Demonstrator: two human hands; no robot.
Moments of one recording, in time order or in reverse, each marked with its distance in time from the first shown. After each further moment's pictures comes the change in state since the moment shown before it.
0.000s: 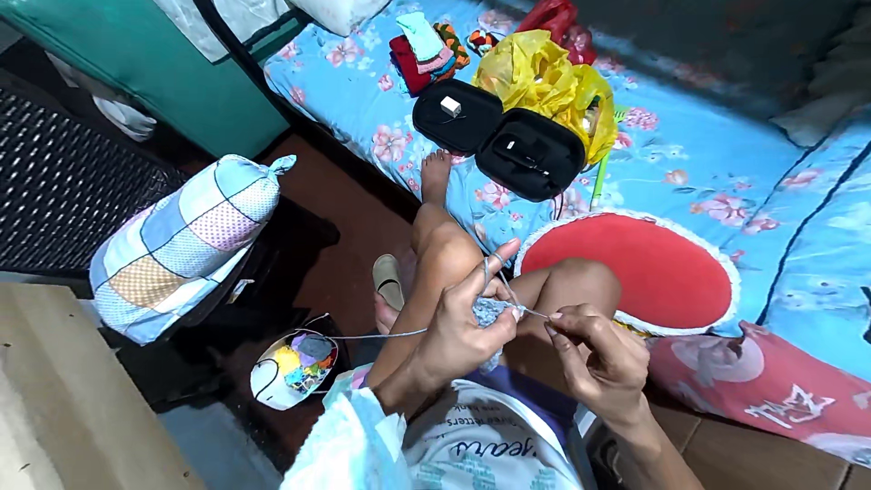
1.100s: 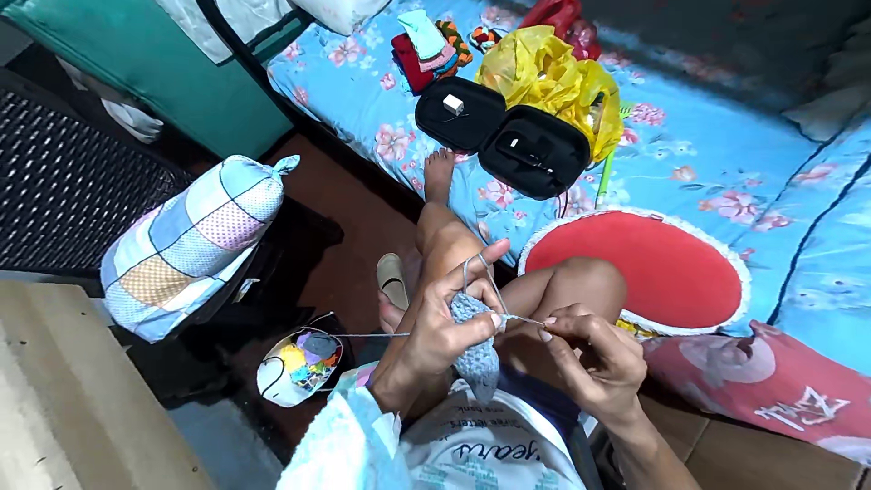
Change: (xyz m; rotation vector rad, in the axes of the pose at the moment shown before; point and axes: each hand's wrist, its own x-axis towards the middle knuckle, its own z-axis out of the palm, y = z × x) left_hand -0.007 0.001 -0.022 -0.344 -0.061 -0.106; right_hand 0.001 -0.005 0.009 0.221 0.007 0.061
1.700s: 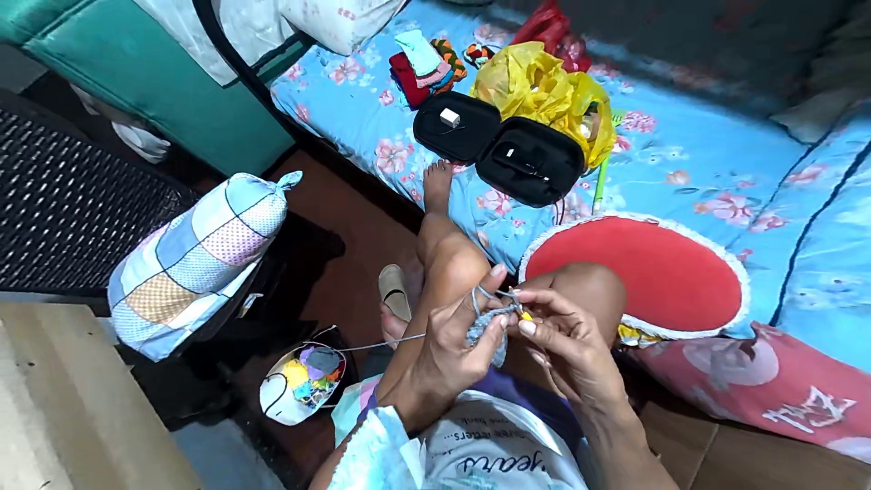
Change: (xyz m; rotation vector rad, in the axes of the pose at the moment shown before) left_hand -0.006 -0.020 0.006 0.633 0.062 0.386; right_hand 0.020 -0.013 0.022 0.919 0.031 0.608
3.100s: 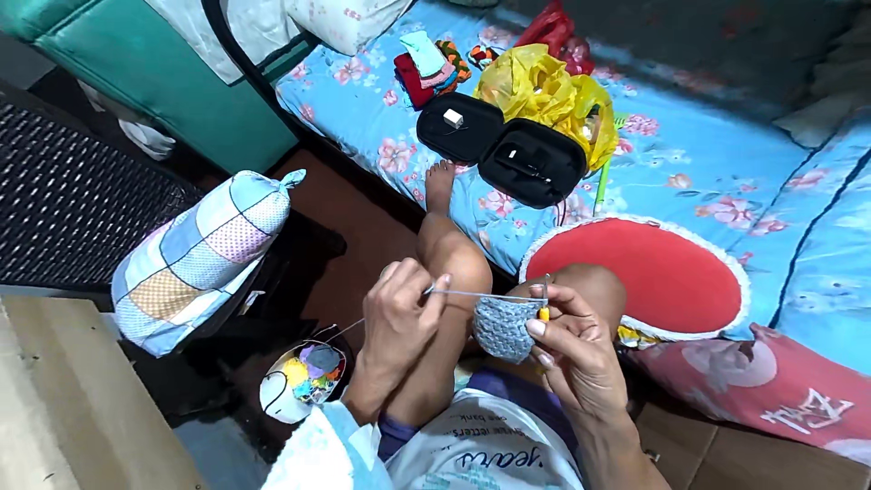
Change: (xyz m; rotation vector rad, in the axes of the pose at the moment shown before) left_hand 0.007 -0.002 -0.056 0.749 0.101 -0.102; right_hand -0.003 -0.007 0.021 0.212 0.102 -0.076
